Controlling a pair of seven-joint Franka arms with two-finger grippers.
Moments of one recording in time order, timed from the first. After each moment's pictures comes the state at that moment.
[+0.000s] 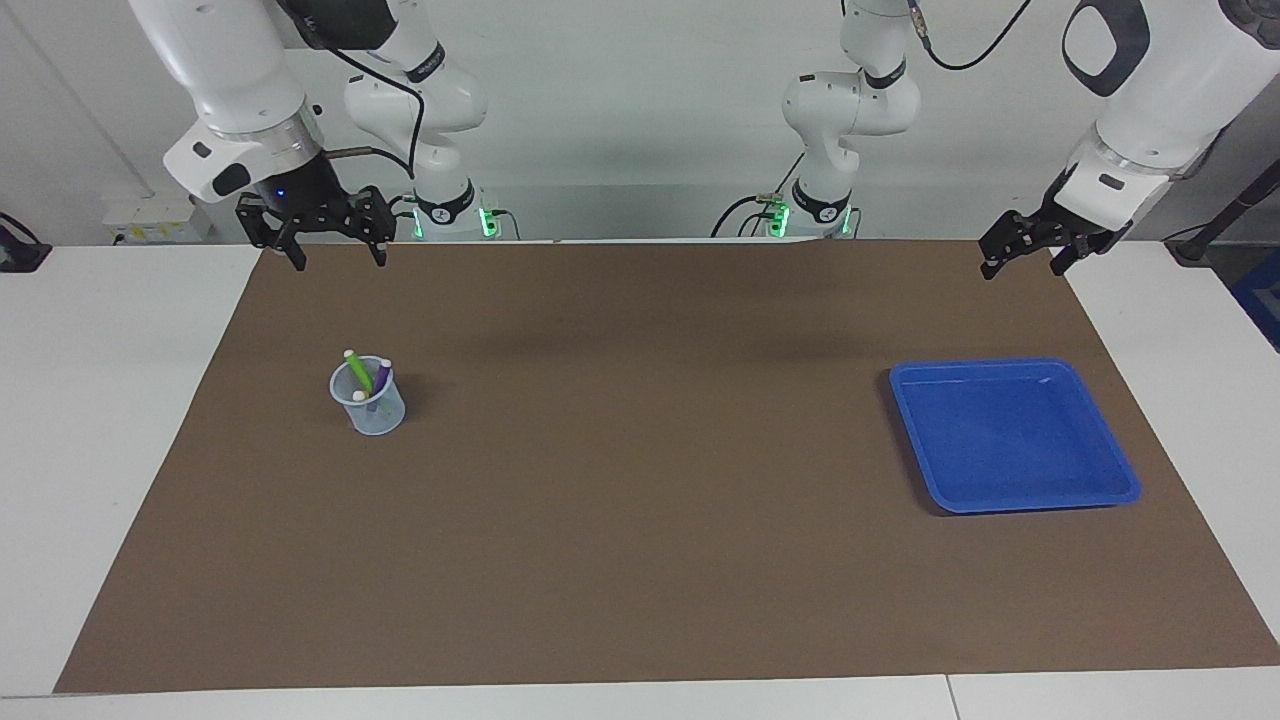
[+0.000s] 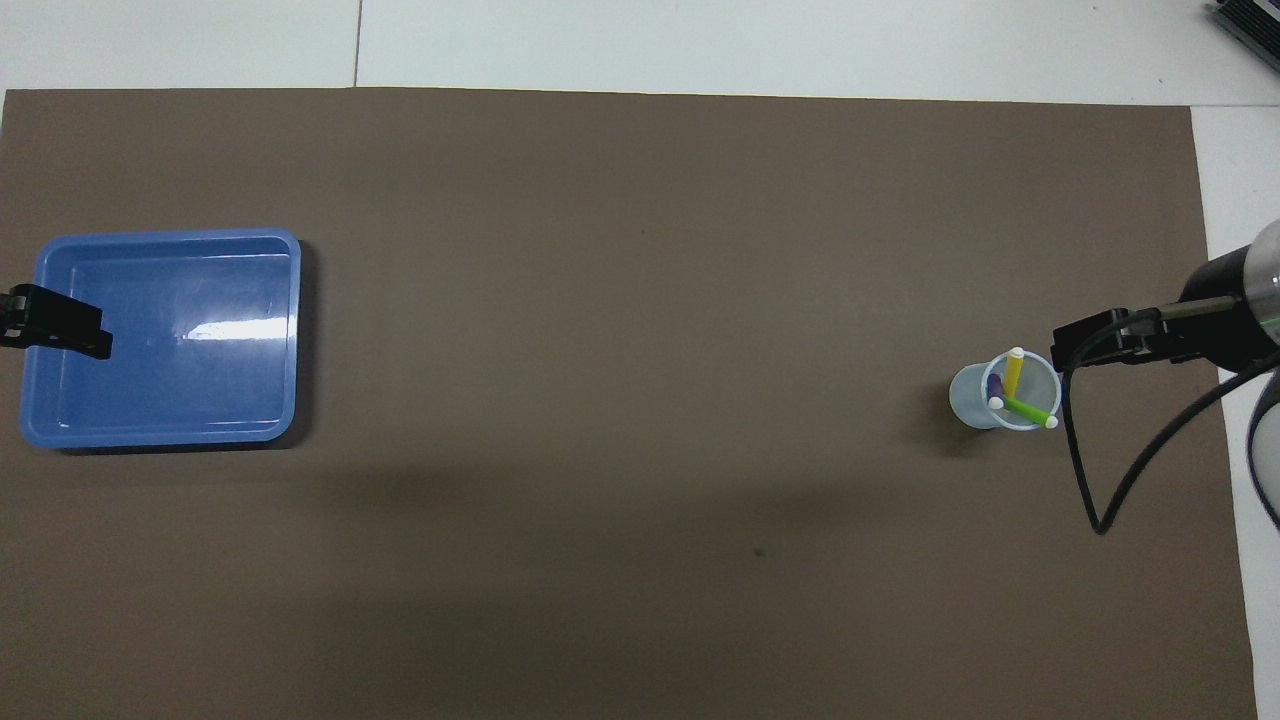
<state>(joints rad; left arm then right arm) -0.15 0.01 0.18 -1.58 0.01 1.51 0.06 0.03 -0.04 0.03 -1.62 -0.01 1.53 0.01</state>
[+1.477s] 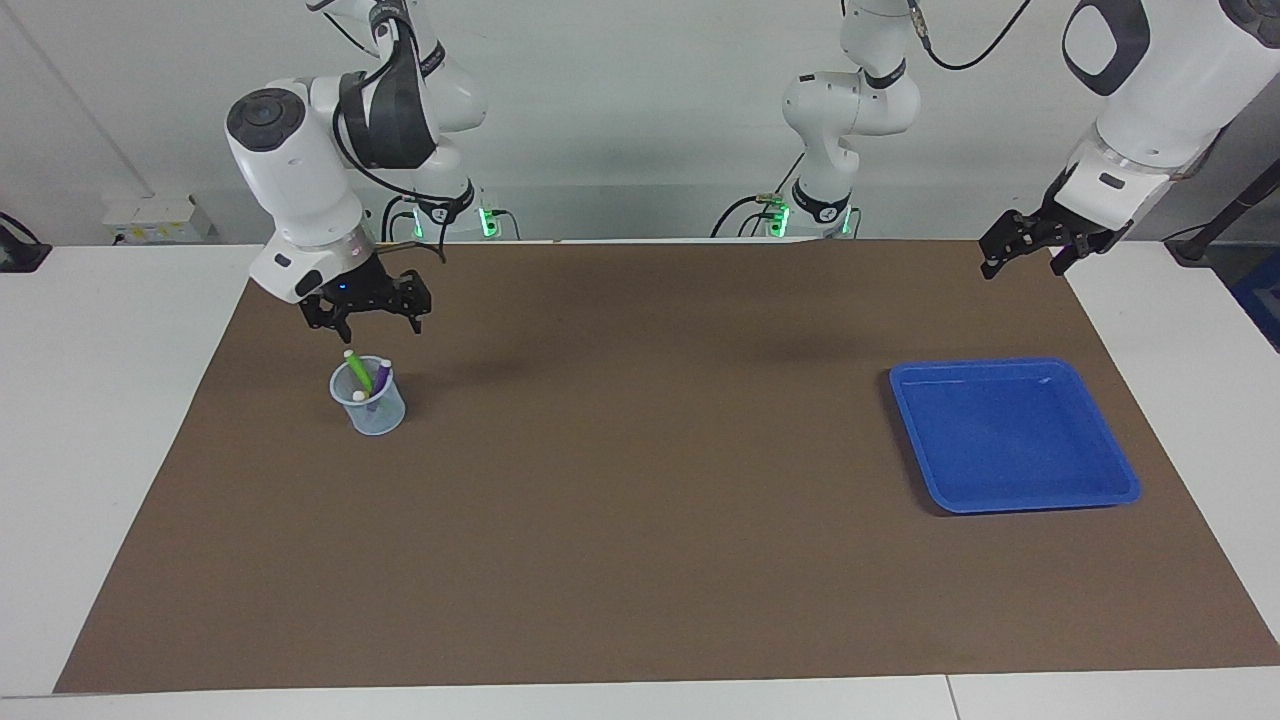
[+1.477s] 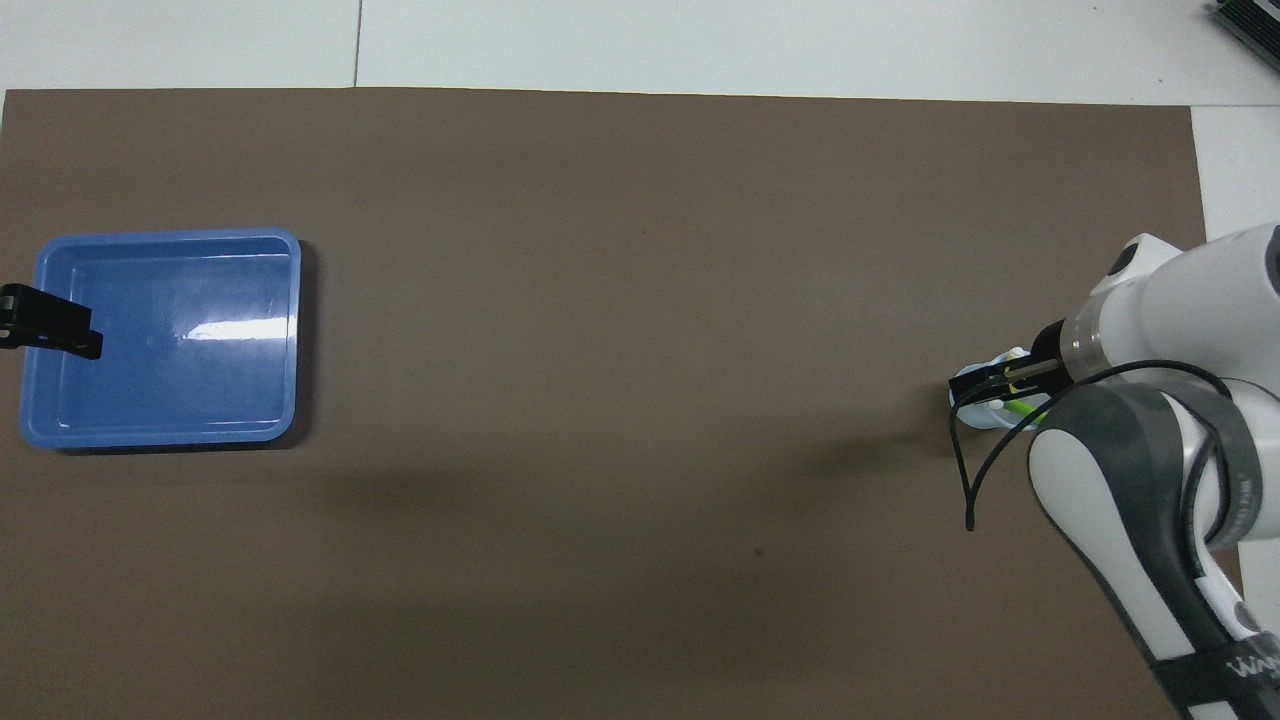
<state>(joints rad) -0.15 0.01 0.20 -1.58 0.01 1.51 0.05 0.04 -0.04 0.03 -2.04 -0.01 1.94 -0.11</state>
